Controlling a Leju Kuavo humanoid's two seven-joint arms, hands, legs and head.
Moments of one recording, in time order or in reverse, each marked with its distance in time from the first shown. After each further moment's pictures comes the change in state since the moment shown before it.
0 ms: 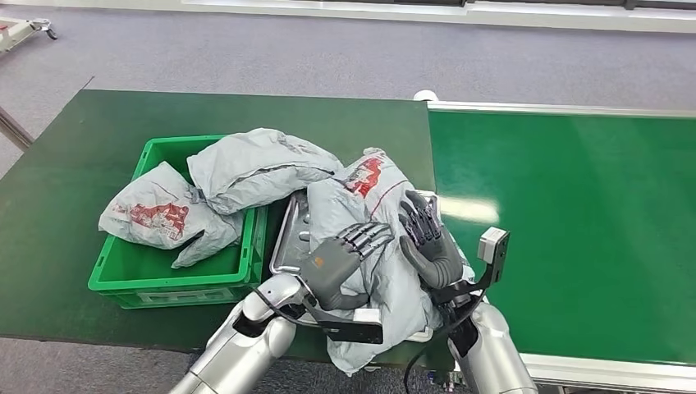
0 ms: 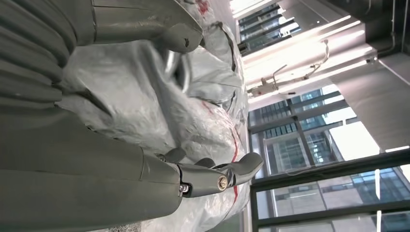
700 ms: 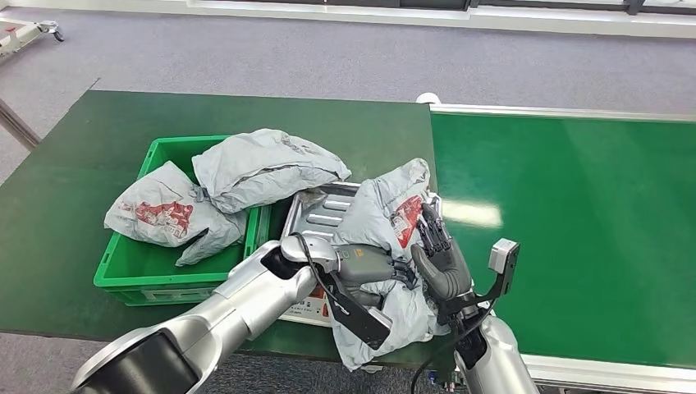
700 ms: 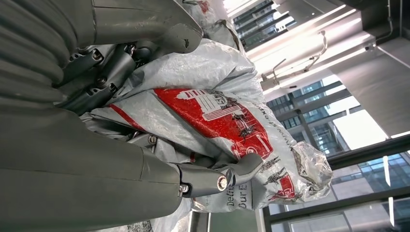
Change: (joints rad) left arm -0.394 -0.016 -0.318 0.448 0.063 -0.398 -0.224; right arm 0.058 -0.014 -0.029 -0.028 -0.061 0.013 0.038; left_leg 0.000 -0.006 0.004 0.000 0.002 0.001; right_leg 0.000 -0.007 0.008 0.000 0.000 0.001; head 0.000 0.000
